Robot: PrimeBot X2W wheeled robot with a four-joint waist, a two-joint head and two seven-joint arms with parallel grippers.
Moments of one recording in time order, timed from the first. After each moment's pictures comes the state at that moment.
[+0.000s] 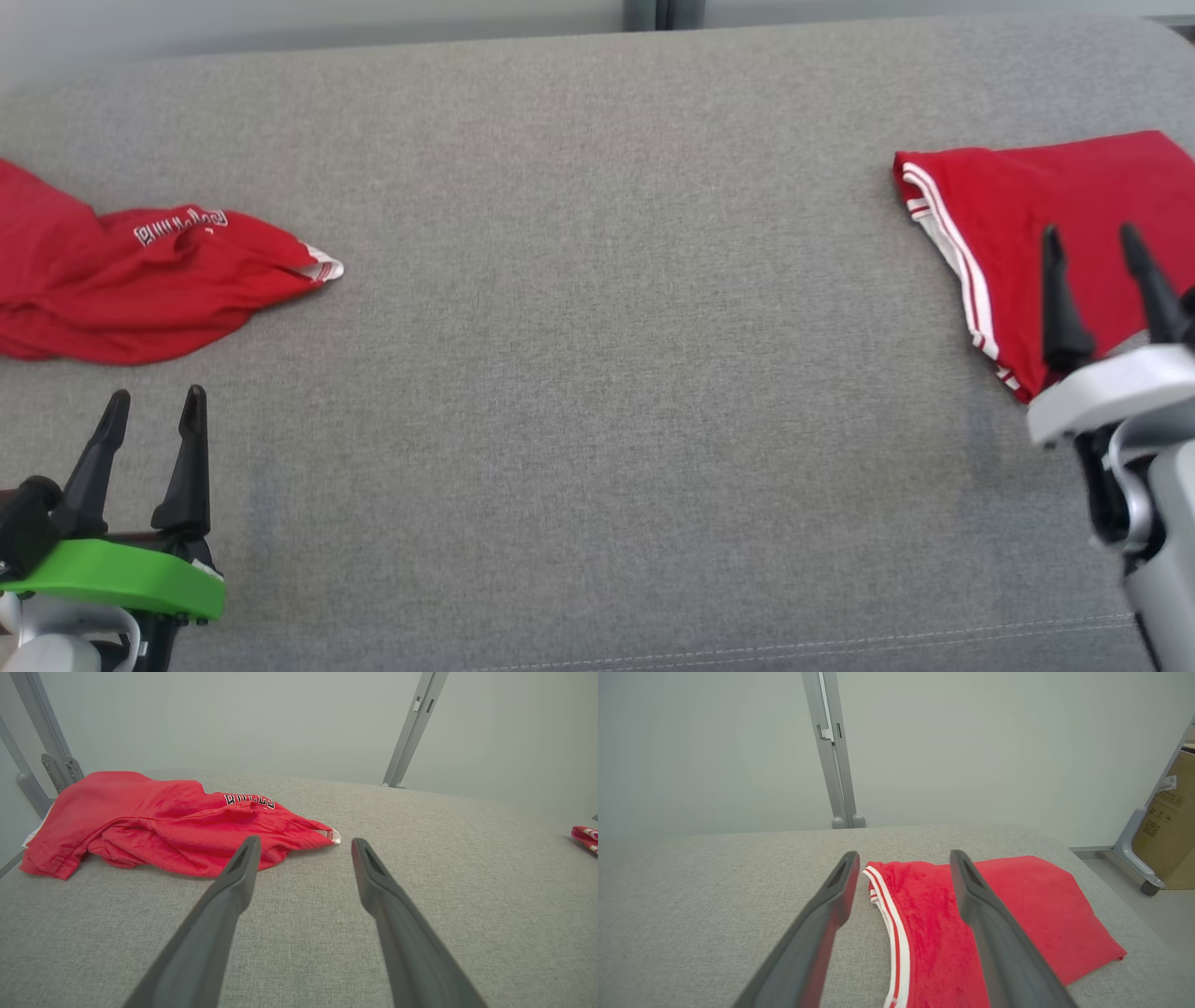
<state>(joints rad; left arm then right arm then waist) -0.06 0.33 -0.11 0.14 -0.60 -0.07 -0.25 -0.23 -0.36 0.15 0.19 0.39 -0.09 -0.17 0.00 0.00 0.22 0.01</state>
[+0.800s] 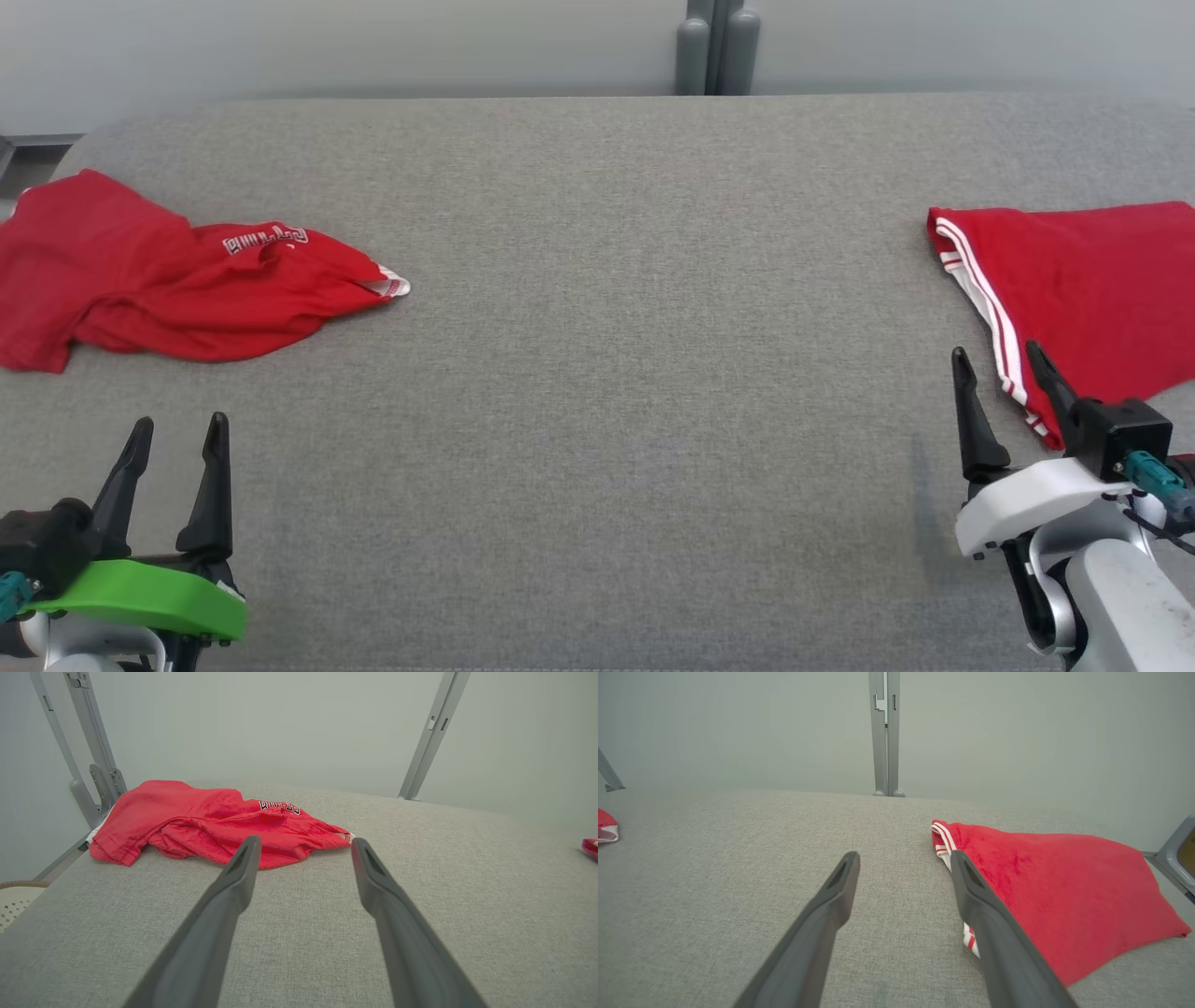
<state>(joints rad) -0.02 0.29 -0.11 0.16 -0.55 -0.07 -0.25 -0.07 -0.27 0.23 0.21 0.29 -0.12 -0.24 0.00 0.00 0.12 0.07</state>
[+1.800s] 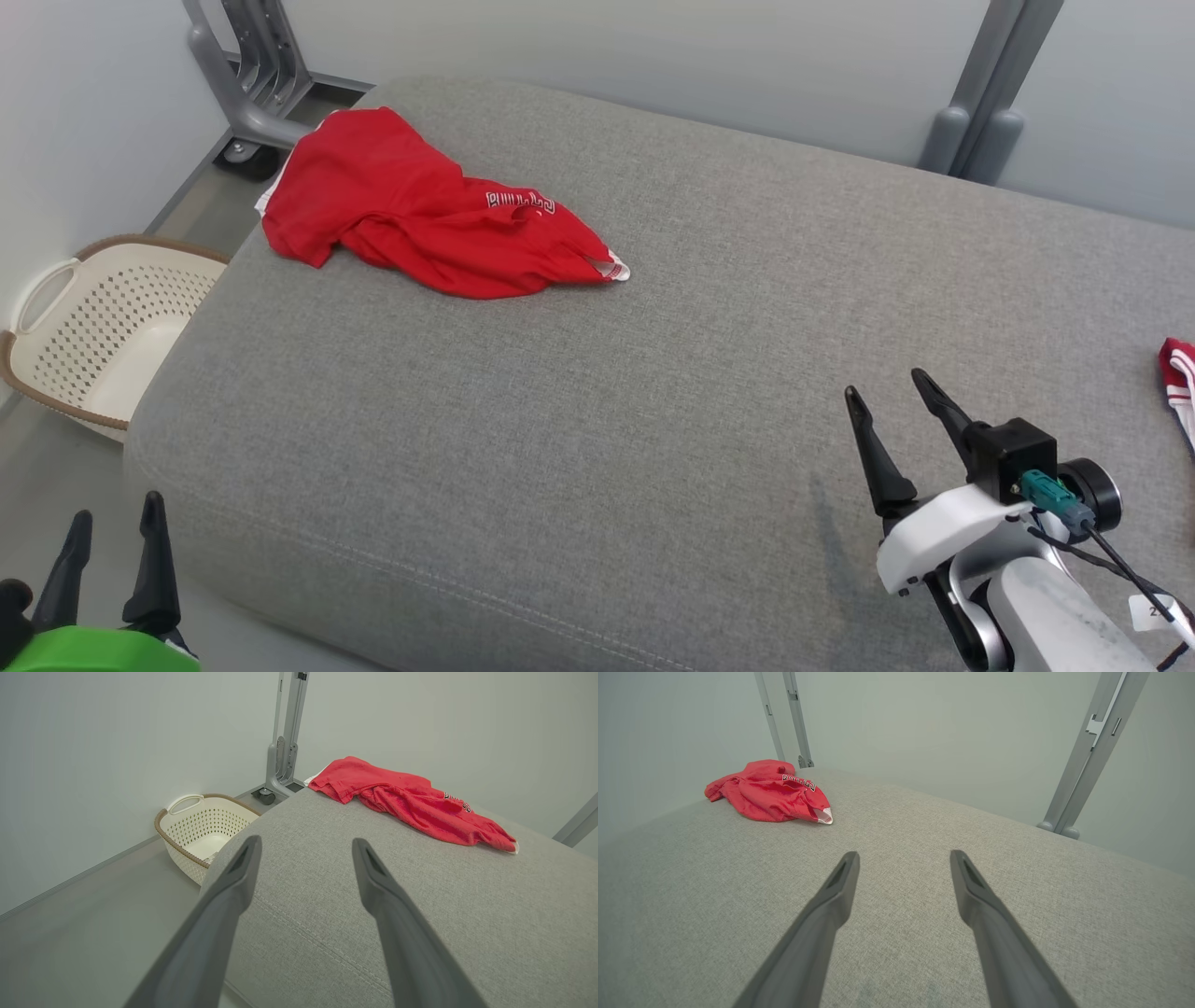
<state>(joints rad) 0.08 0.26 0.03 0.22 -0.60 -0.05 -0.25 -0.08 -0.21 0.37 0.25 0.23 -0.06 -0.23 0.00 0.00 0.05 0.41</state>
